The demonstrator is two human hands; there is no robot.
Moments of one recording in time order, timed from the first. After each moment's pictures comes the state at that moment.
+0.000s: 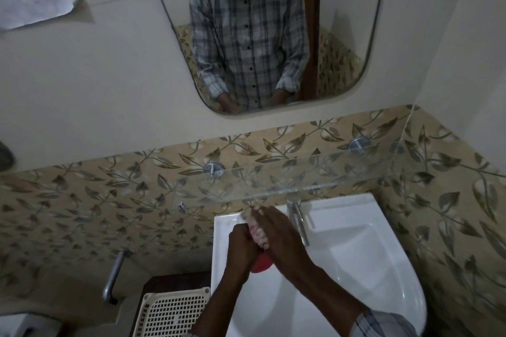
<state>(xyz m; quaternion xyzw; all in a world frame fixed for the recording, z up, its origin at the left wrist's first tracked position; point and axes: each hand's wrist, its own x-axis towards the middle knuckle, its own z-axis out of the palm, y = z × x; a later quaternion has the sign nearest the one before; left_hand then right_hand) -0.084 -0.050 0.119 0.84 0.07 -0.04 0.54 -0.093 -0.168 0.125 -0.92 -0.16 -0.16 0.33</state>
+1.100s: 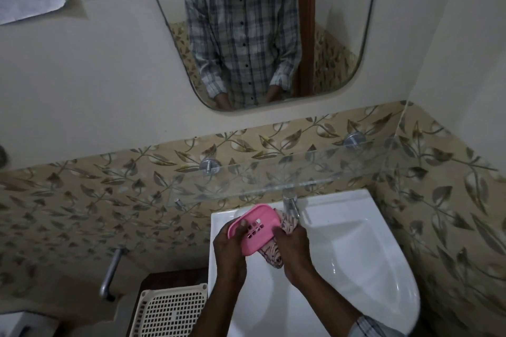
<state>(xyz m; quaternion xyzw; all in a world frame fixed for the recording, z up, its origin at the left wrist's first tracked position) -0.088 -0.045 0.108 0.62 0.21 0.02 0.75 -0.094 -0.162 0.097 -0.68 0.29 0.01 0.68</state>
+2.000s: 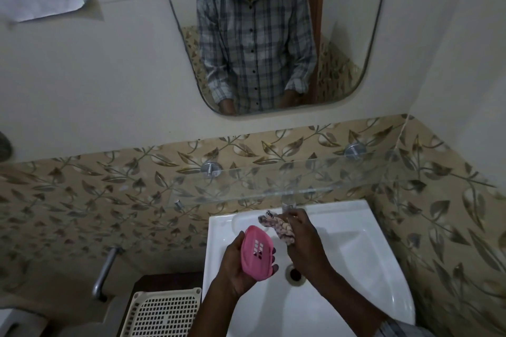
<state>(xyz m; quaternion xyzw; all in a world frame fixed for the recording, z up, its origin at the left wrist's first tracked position) -0.094 -0.044 0.100 0.32 0.32 -0.33 0.83 -0.092 -0.216 0.106 -0.87 -0.07 -0.11 0.47</state>
